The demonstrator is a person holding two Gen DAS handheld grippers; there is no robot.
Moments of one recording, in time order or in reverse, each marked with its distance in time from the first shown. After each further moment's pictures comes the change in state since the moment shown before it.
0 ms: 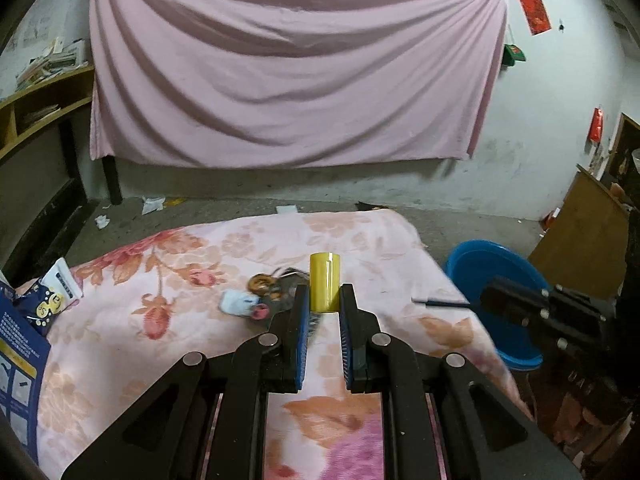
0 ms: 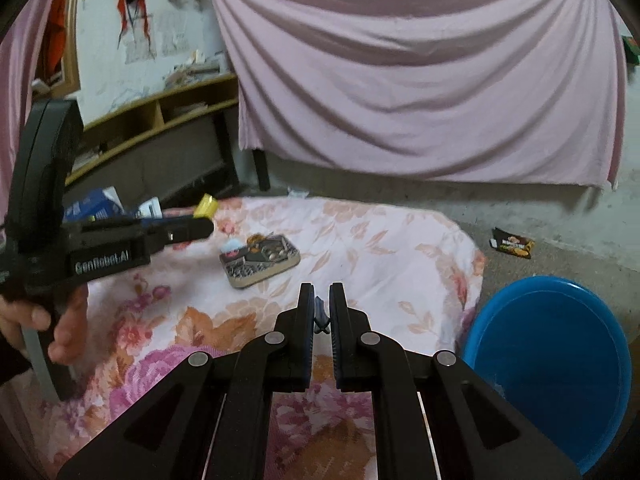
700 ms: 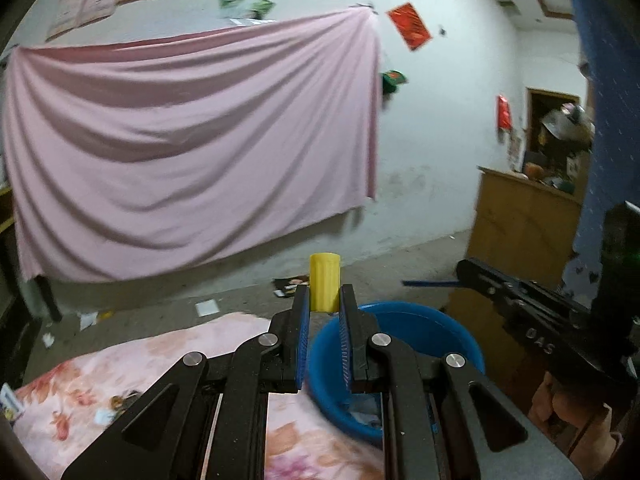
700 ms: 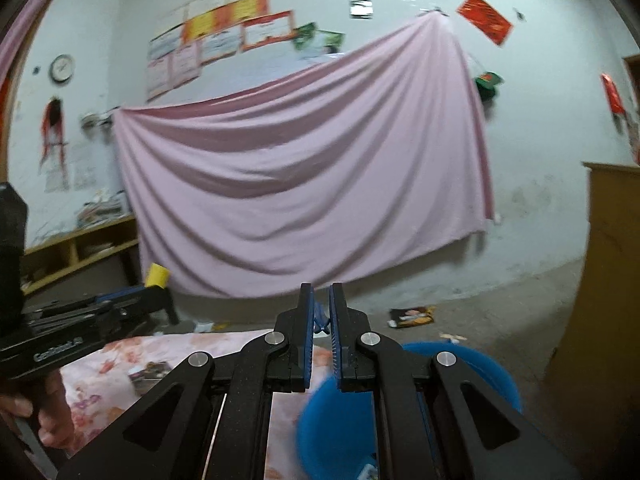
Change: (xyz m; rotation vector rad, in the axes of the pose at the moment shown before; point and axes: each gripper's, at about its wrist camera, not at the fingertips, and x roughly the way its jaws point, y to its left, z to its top) left arm -0.004 -0.173 0.035 0.293 -0.246 -0.227; right arm -0.124 -0.096 -0.014 0.222 -0.449 -0.367
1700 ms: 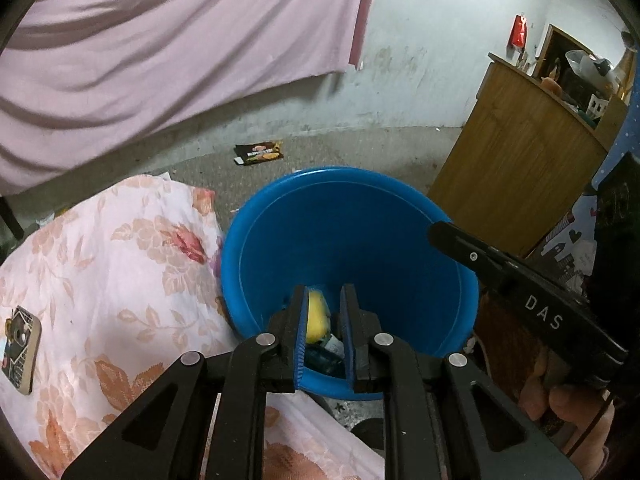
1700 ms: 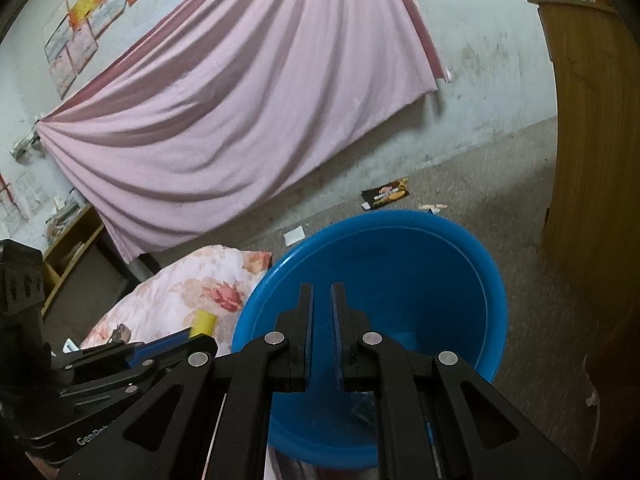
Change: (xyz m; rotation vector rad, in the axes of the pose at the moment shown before) left arm 0.130 -0.042 -0.043 -0.098 0.508 -0.077; right arm 0.039 -0.094 -0.055 0.300 0.392 -0.054
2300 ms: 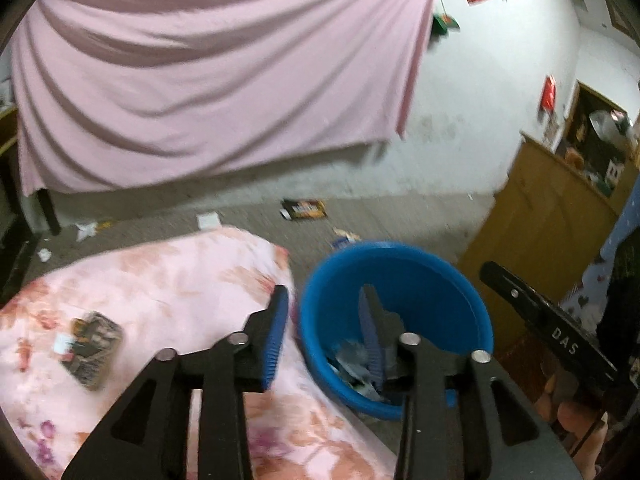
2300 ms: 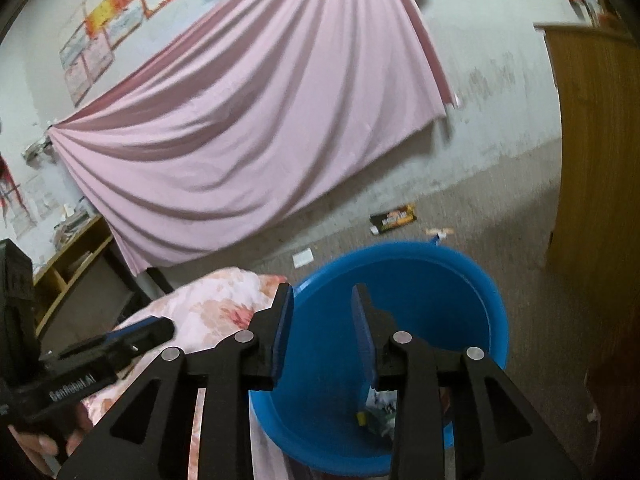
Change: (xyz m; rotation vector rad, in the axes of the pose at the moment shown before) left arm -0.095 0.047 -0.007 -0.121 -0.259 0.128; right arm -0.021 0.020 0.013 -0.042 -0.107 0.017
